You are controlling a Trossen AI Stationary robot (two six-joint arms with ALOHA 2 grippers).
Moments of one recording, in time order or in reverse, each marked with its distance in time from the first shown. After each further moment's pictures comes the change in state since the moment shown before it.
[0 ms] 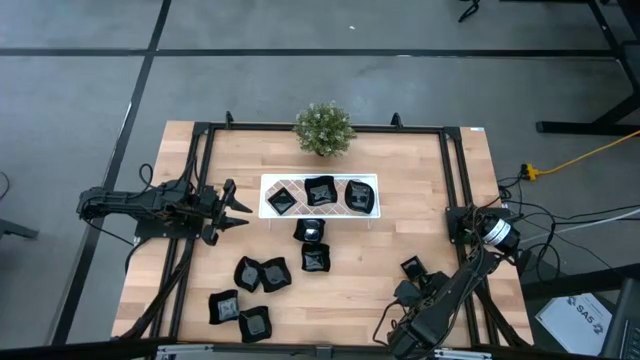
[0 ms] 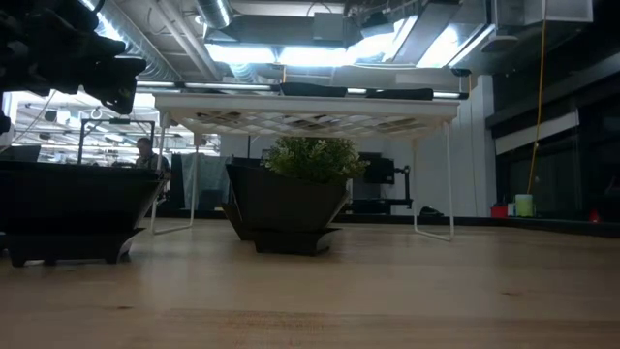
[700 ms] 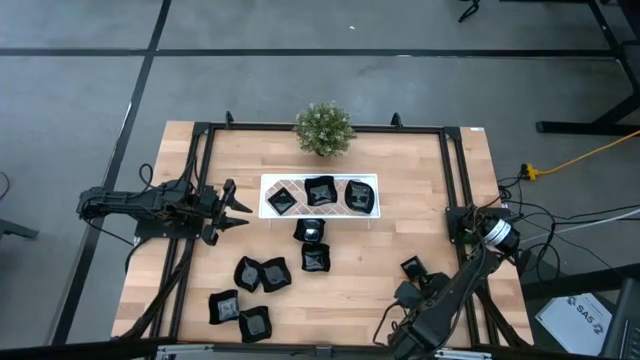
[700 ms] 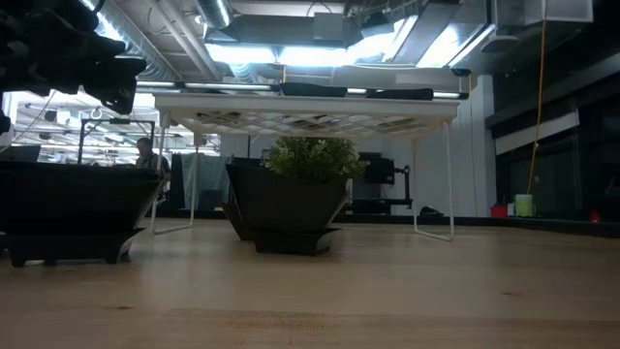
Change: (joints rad) left arm 0.000 0.000 0.000 0.000 0.000 0.000; right arm 0.000 0.000 0.049 -0.046 -0.002 0.001
